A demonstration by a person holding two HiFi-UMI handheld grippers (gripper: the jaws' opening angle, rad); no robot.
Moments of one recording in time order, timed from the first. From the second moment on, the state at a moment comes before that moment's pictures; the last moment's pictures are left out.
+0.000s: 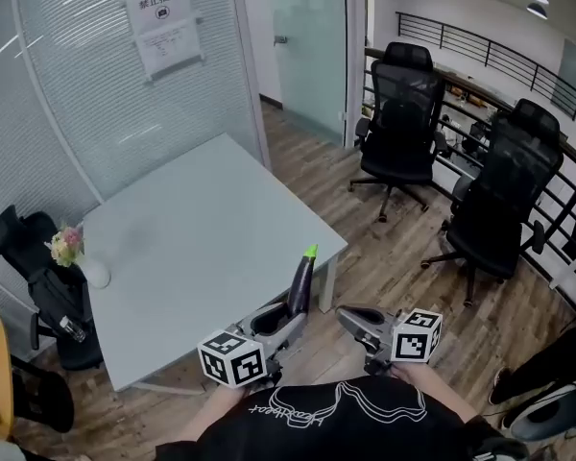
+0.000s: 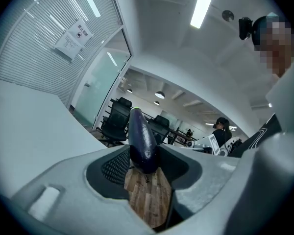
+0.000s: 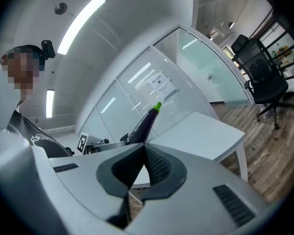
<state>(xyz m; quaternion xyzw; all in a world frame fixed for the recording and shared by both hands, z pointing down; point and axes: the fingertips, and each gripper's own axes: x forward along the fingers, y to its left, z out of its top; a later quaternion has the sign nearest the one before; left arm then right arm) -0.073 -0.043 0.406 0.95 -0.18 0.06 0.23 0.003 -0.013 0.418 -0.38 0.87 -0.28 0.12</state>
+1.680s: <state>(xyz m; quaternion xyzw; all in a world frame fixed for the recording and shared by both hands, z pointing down) -0.038 -0.322 0.453 0.89 -0.34 0.05 0.29 0.056 -0.314 0.453 -0.26 0.90 -0.34 0.07</state>
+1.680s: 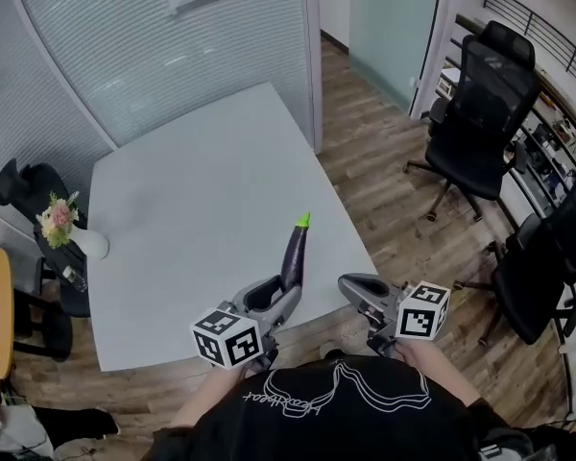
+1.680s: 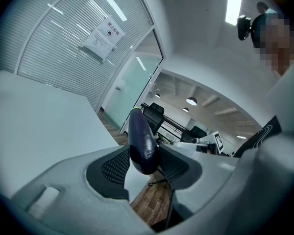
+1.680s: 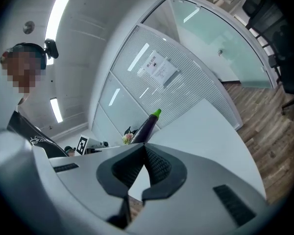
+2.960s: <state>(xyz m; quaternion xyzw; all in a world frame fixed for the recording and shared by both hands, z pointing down) -0.005 -0.439 0.543 0.84 -0.43 0.12 0.31 0.112 -0.423 0.495 -0.21 0.91 -0.35 0.03</state>
